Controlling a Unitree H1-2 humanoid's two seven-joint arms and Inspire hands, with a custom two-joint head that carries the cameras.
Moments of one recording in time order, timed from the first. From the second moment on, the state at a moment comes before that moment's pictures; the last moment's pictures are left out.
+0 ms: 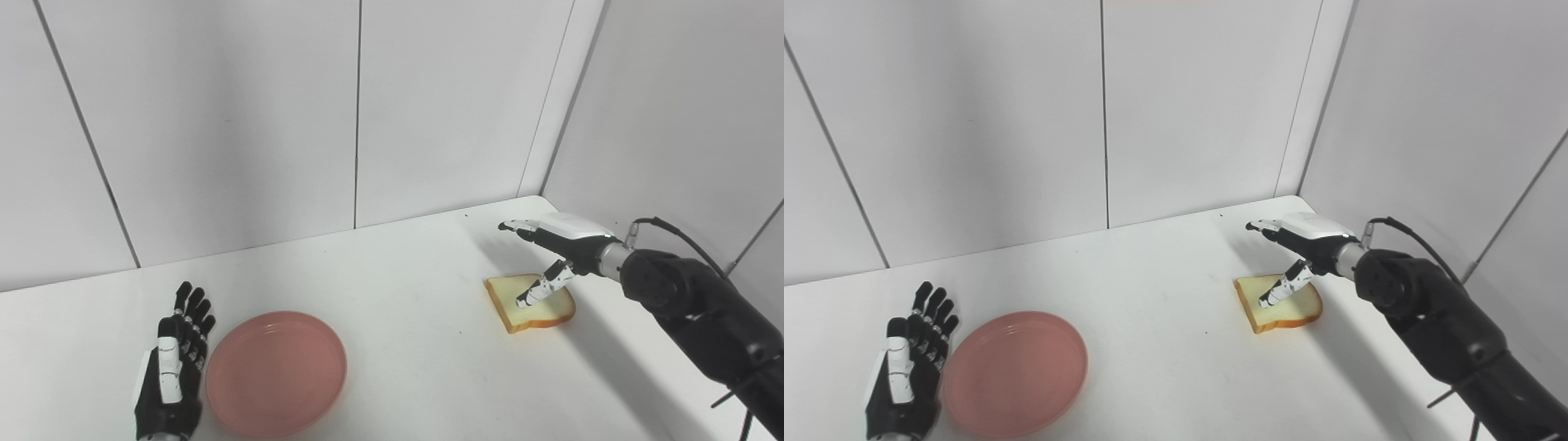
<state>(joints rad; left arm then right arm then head) -0.36 -0.06 -0.01 0.44 -0.18 -0.25 -0.18 -0.36 -0.97 0.08 0.05 -0.50 0.13 0.55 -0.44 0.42</state>
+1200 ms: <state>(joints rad) -0.32 -0.05 0.00 0.39 -0.21 -0.21 -0.19 -0.40 -0.96 0.22 0.13 -0.68 0.15 0.68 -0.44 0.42</state>
